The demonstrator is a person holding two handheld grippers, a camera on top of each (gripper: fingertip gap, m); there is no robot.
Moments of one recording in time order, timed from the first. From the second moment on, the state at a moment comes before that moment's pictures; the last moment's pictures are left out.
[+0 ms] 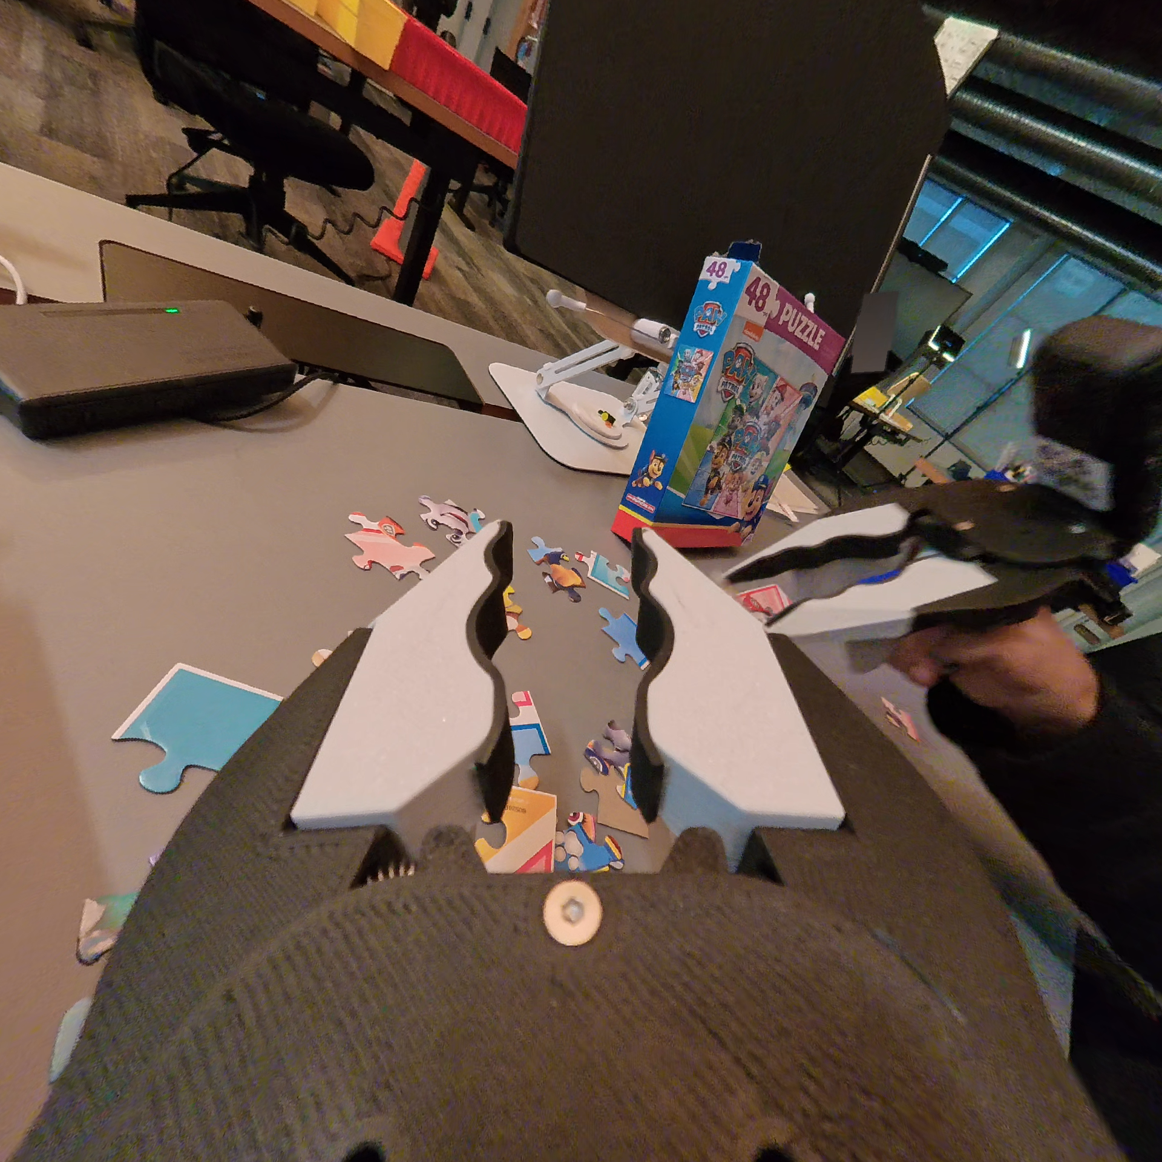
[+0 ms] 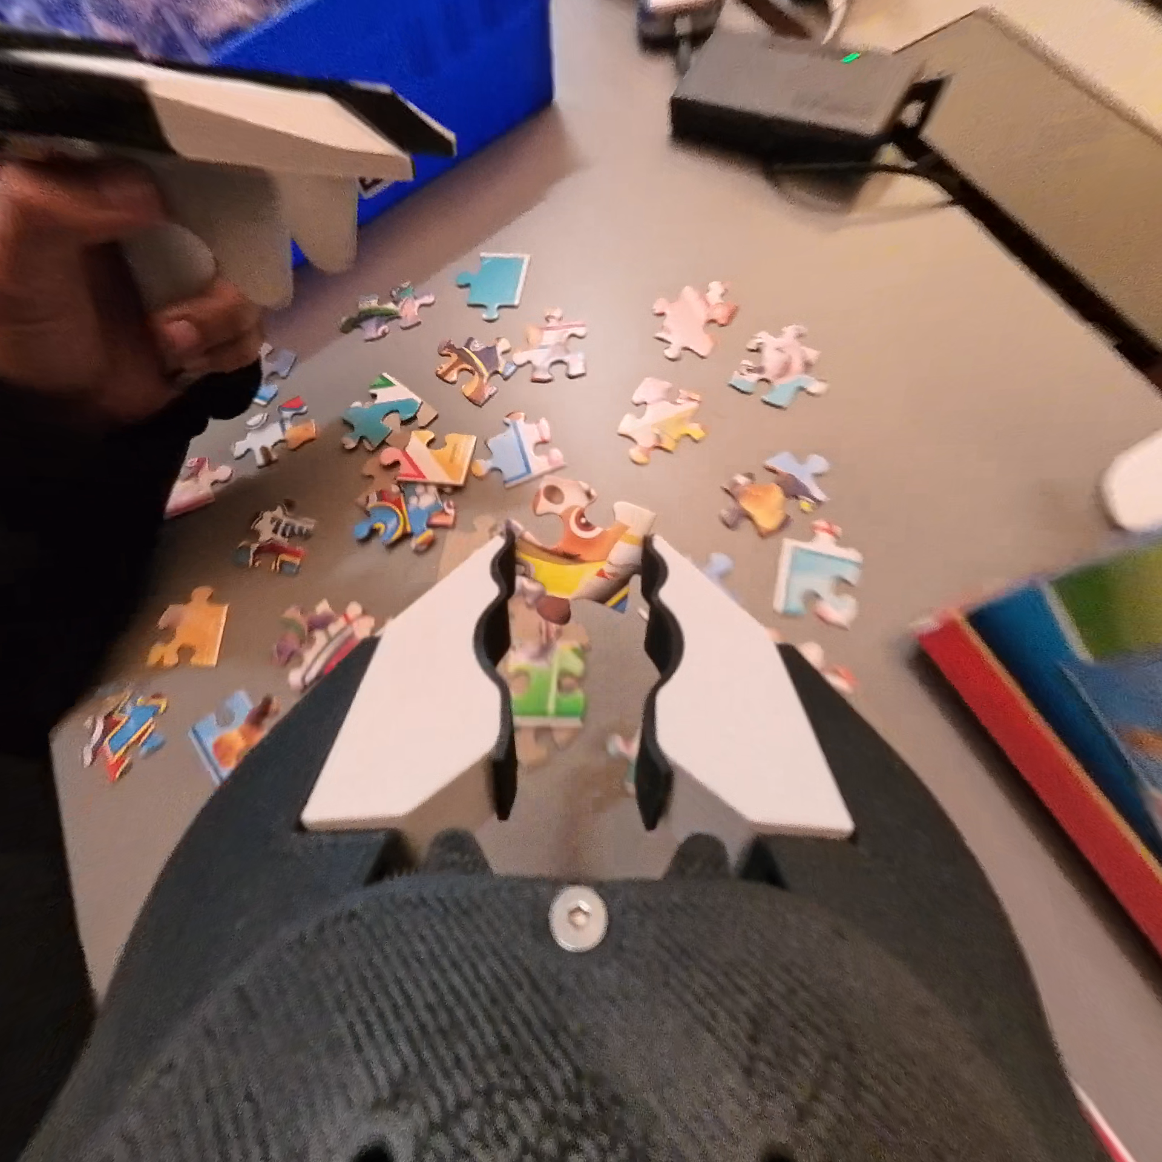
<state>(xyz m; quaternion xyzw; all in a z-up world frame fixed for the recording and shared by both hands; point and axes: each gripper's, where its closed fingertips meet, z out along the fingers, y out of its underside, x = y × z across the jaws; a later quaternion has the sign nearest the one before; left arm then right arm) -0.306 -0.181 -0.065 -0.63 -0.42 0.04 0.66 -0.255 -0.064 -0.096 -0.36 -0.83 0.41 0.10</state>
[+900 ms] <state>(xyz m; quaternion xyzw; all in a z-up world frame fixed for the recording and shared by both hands) -0.123 -0.017 -0.108 -0.80 -0.28 -0.03 0.53 -0.048 0.011 -0.149 -0.01 -0.93 0.36 0.02</state>
